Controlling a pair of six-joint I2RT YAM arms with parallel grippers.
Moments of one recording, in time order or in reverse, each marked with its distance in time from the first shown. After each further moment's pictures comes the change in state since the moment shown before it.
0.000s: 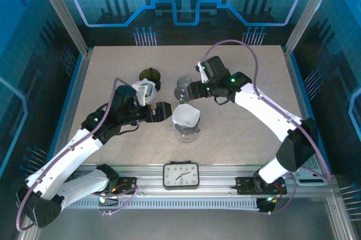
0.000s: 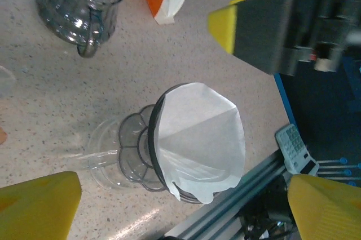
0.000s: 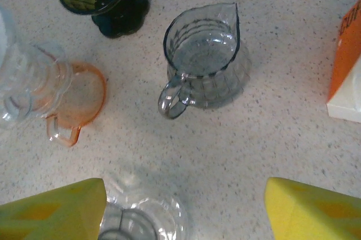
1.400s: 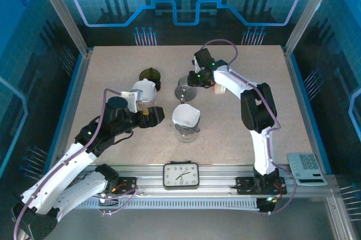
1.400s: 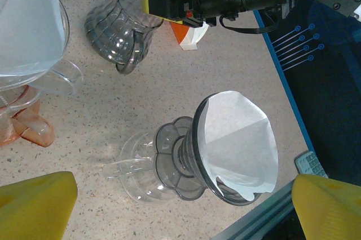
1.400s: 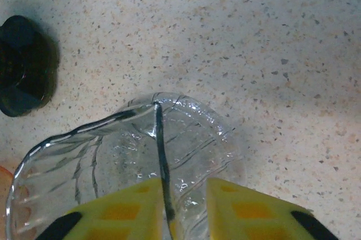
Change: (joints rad) left arm 0.019 -0.158 -0.156 0.071 -0.092 -0.013; right arm -0.143 0.578 0.329 0.114 -0.126 0.083
